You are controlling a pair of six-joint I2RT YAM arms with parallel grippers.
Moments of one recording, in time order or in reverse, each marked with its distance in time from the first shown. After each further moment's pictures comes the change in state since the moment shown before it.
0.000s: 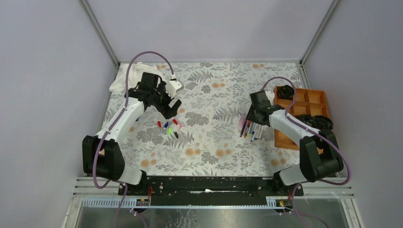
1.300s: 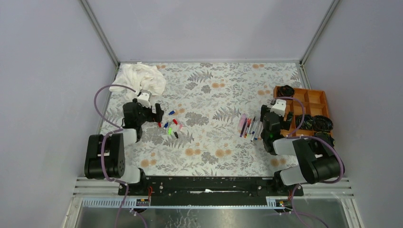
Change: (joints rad) left arm 0.315 -0.013 -0.714 1.216 -0.016 -0.503; right arm -0.072 -0.072 -0.597 1.212 0.492 -0.639
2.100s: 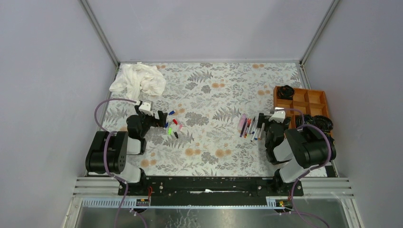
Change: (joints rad) left arm -0.070 0.062 -0.261 0.583 -0.066 -0.097; right arm -0.041 0.203 -0.208 0.554 -0.290 -0.051
